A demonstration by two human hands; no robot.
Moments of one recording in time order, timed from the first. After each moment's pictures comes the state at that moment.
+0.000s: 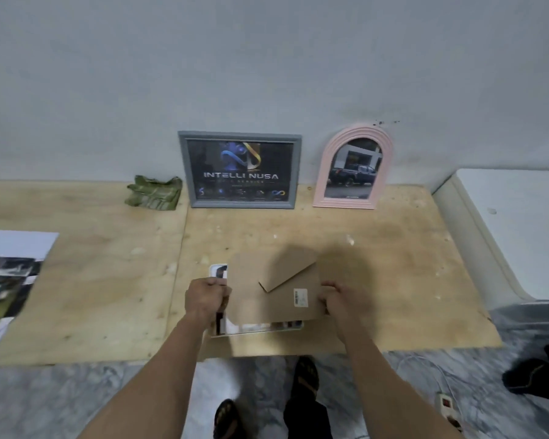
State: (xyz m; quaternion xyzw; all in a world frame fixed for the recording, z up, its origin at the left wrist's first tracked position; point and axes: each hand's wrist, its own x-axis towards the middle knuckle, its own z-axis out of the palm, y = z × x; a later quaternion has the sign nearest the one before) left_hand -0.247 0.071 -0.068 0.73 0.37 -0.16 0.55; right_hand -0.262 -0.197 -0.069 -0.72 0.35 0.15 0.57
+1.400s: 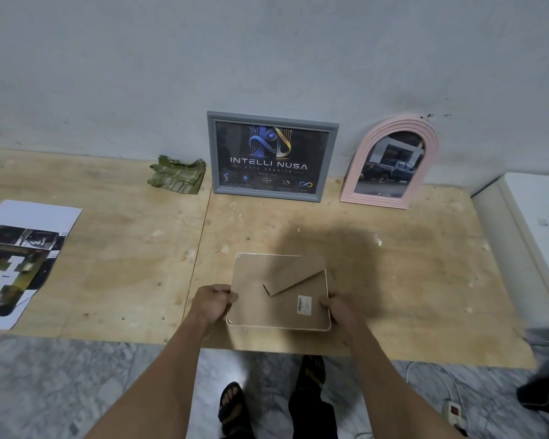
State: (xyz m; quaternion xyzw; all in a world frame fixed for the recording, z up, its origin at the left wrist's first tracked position) left_hand -0.265 0.107 -0.097 0.69 0.38 -0.23 0.58; right_hand -0.254 -0.162 -0.089 -0.67 0.38 0.29 0.57
